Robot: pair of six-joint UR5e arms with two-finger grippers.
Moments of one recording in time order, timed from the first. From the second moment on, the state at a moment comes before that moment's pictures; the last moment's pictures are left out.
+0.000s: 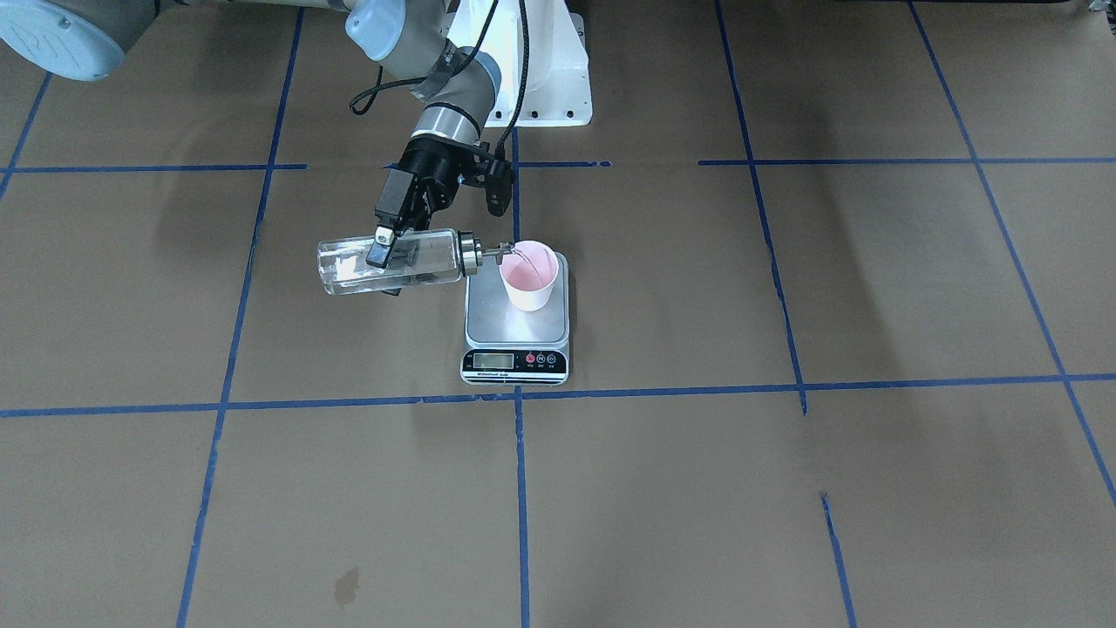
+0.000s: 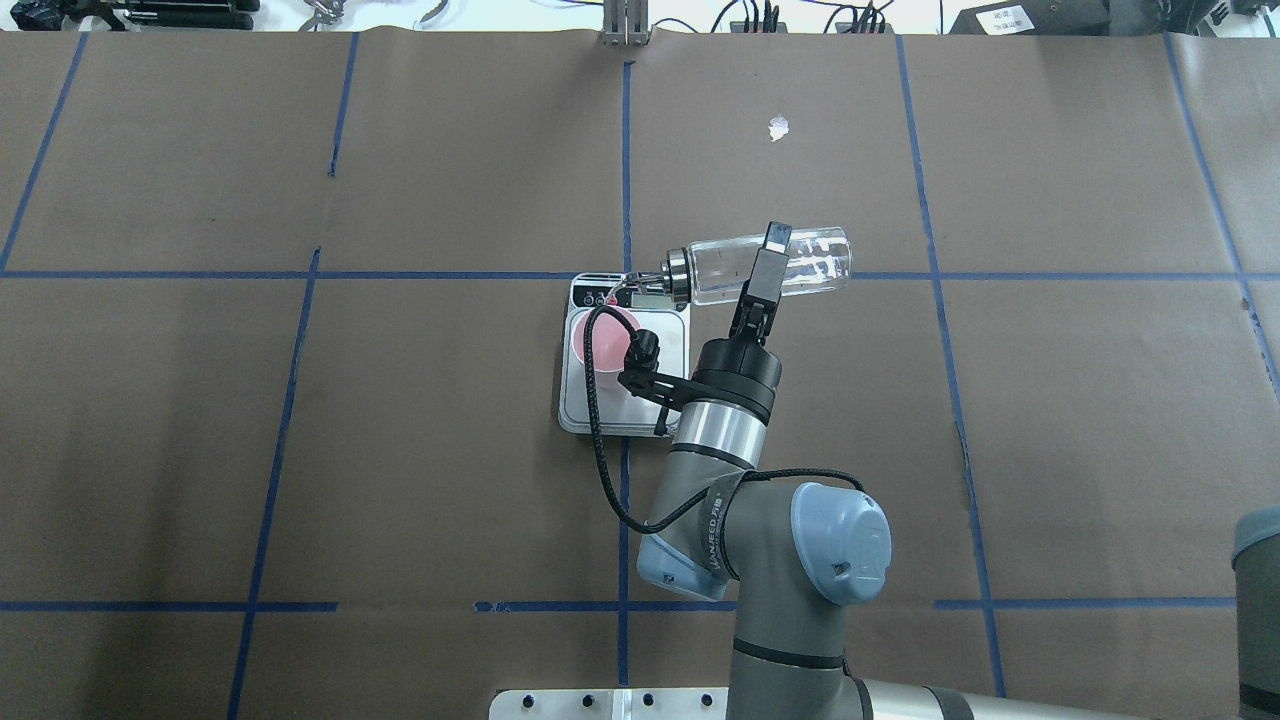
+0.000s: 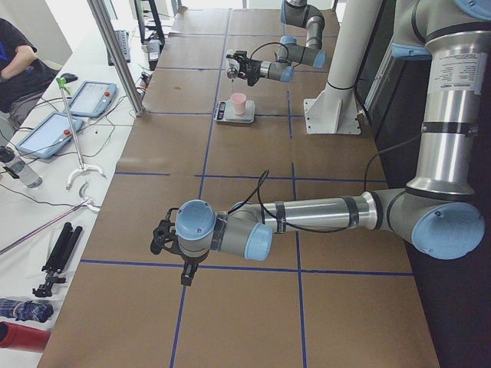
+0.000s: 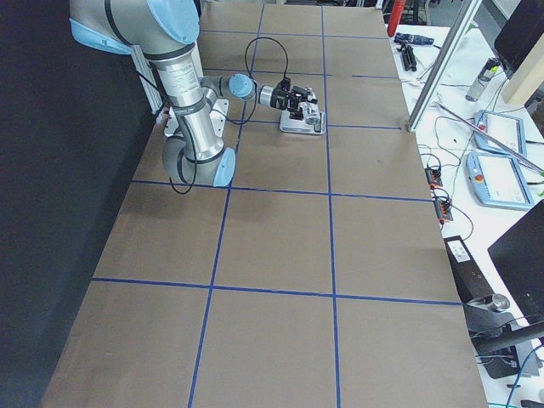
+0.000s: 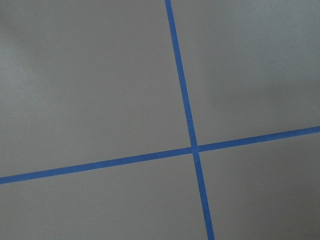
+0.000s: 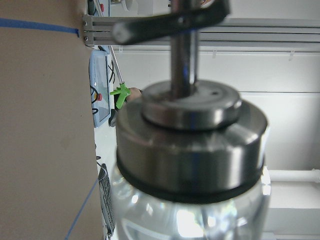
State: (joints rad) left arm -1.62 -1.60 -1.44 -1.90 -2.42 0.03; right arm 0.23 -0.92 1.70 -2.39 0.23 0.77
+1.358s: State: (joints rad) left arm -1.62 -1.61 -1.43 -1.90 -2.42 0.03; right arm 0.23 -0.93 1.70 -2.39 0.20 0.77
